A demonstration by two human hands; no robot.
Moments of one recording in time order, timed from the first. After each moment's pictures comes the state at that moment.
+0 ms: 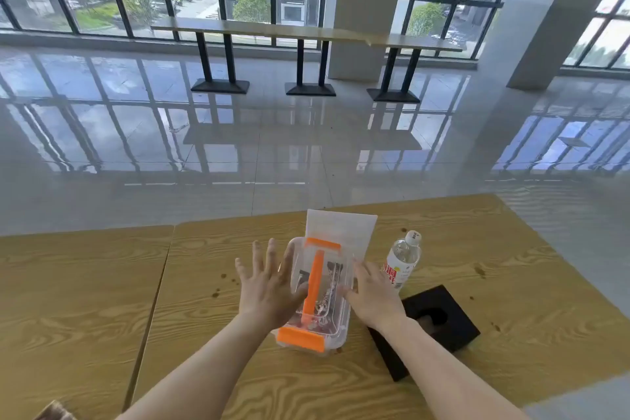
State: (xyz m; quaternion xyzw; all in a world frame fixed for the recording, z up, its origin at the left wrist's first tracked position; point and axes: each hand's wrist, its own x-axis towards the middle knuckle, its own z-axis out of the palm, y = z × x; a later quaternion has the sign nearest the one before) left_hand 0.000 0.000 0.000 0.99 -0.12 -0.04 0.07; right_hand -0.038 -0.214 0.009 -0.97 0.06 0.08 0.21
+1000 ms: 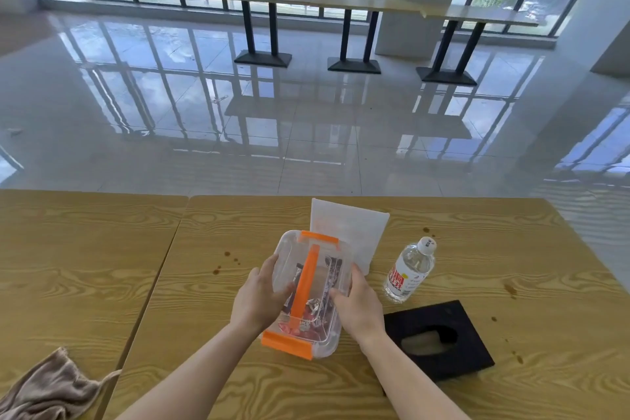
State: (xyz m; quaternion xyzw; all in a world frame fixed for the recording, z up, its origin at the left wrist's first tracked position) left_hand -0.011 -0.015 -0.034 0.93 0.09 -0.09 0.35; right_hand -0.028 -0.210 -0.022 -0.89 0.11 0.09 0.44
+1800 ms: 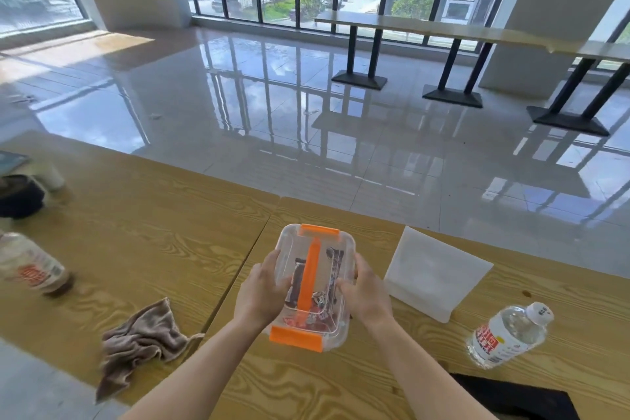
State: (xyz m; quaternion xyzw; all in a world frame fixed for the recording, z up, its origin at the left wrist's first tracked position) left_hand -0.045 0.099 0.000 0.90 0.21 0.04 0.37; right_hand 0.017 -0.089 0.006 -0.90 -0.08 0.12 0.42
